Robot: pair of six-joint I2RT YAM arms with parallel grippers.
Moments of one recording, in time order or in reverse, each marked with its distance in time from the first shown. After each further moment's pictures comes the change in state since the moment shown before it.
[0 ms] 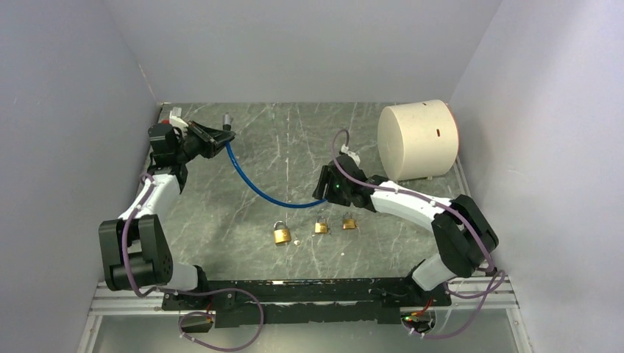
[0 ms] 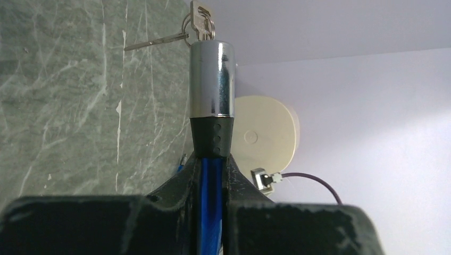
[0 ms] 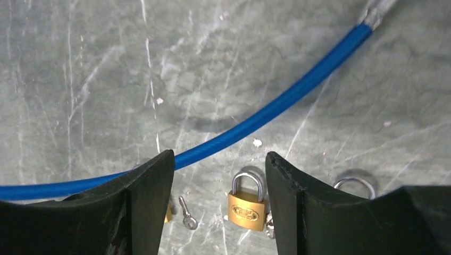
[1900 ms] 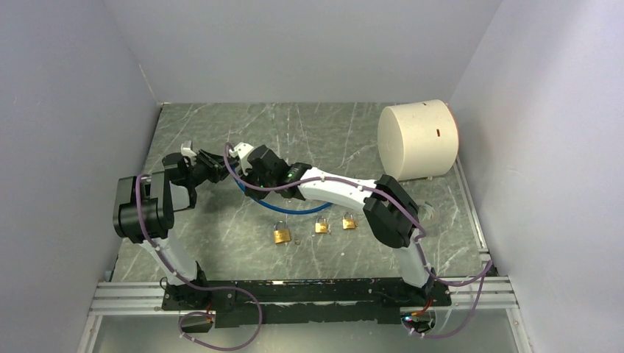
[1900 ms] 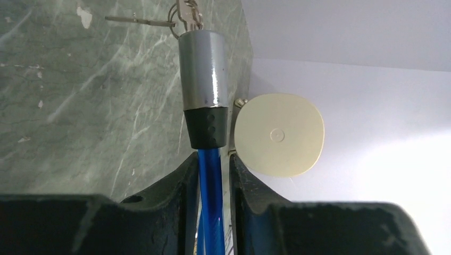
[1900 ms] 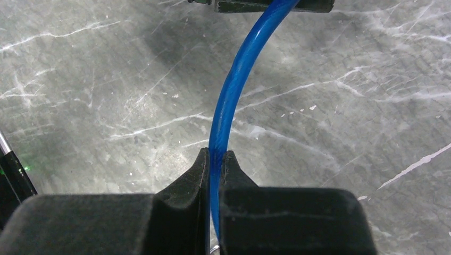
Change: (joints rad) left arm 0.051 0.367 -0.241 0.539 0.092 -0.106; right arm 0.303 0.544 0.719 -0.004 -0.173 -0.669
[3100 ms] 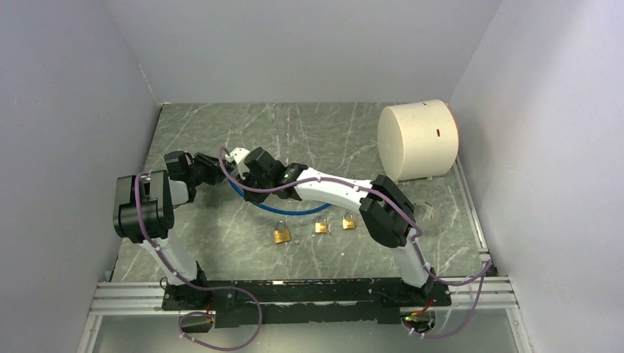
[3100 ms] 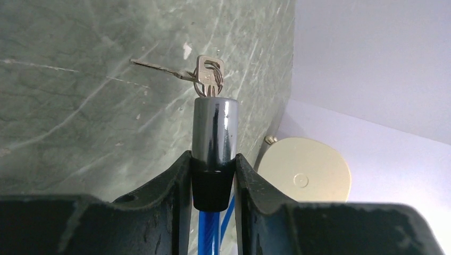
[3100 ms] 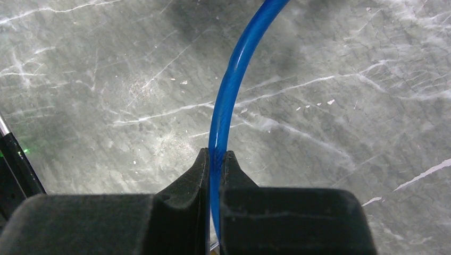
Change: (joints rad) left arm -0.002 0.022 0.068 -0.279 -0.191 0.049; right arm 0.007 0.032 0.038 -0.060 -0.038 -0.028
